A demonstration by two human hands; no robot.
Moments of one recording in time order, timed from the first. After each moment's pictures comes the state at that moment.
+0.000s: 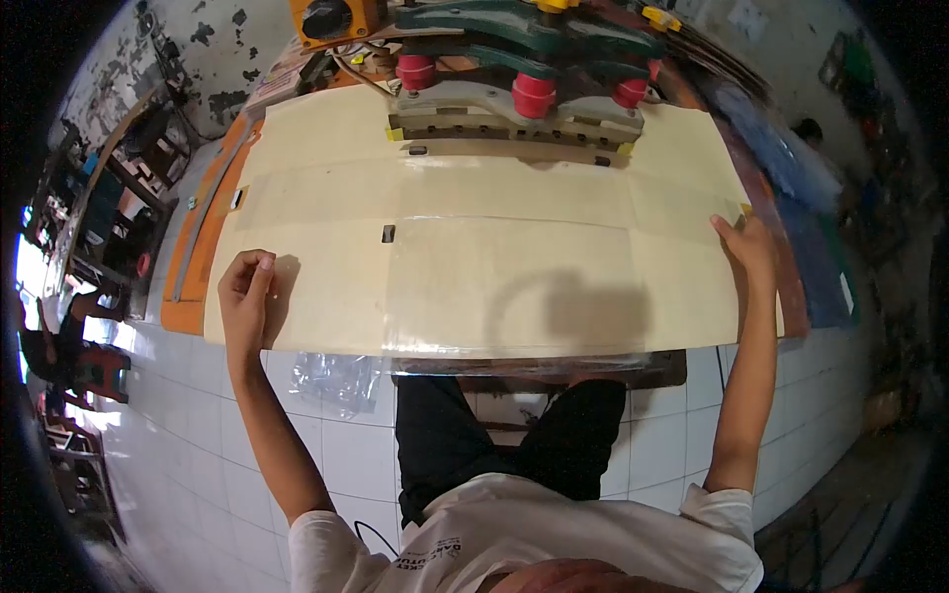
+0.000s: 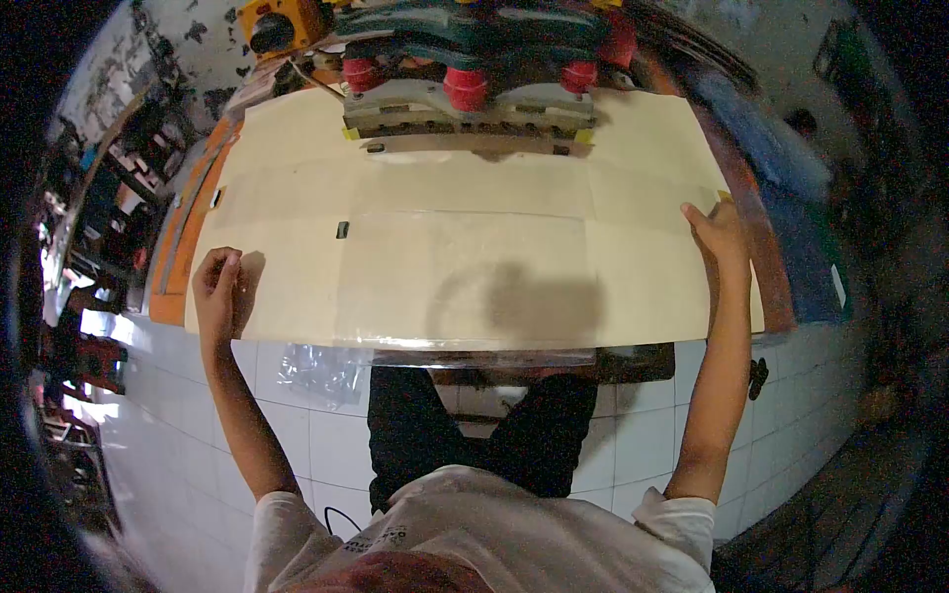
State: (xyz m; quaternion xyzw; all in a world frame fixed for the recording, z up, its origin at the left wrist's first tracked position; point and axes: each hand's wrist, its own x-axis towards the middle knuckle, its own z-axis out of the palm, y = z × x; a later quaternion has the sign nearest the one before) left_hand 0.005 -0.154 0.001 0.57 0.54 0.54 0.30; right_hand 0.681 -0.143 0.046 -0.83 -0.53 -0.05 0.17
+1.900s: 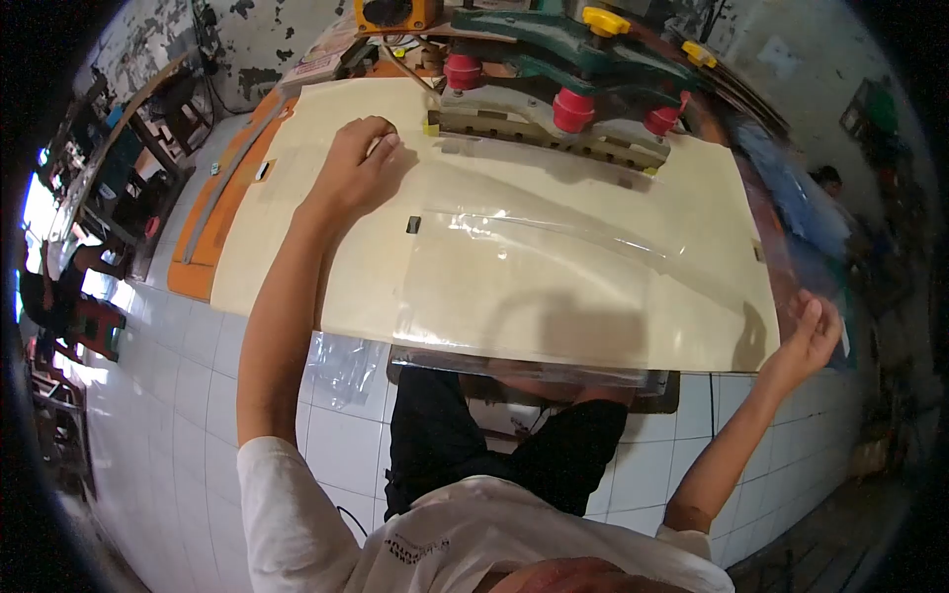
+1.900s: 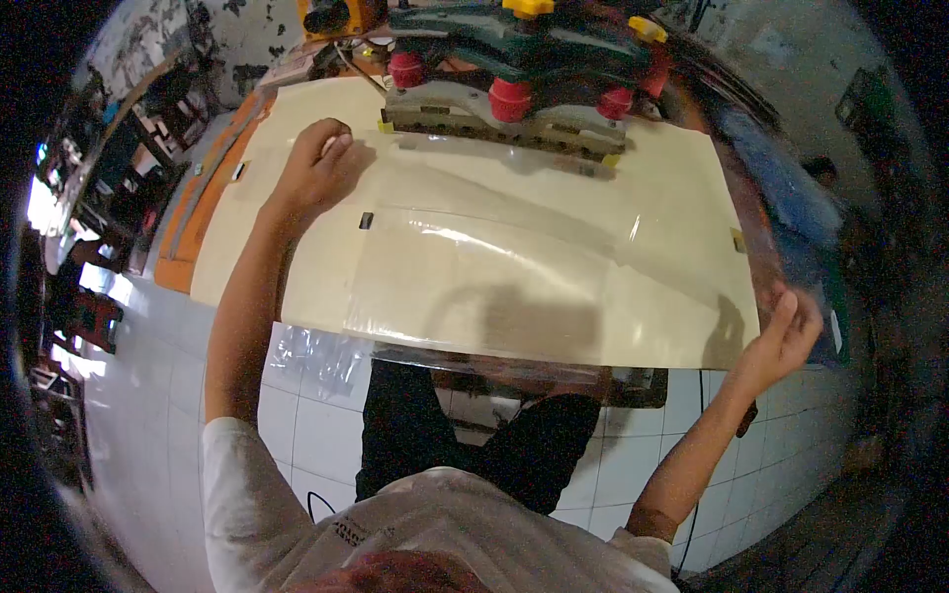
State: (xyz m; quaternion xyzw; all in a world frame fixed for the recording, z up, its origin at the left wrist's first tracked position) left_hand 0.092 -0.022 0.026 0.77 0.46 0.45 0.07; right_hand 0.618 -0.249 0.074 -0.55 -0.47 -0.13 0.67
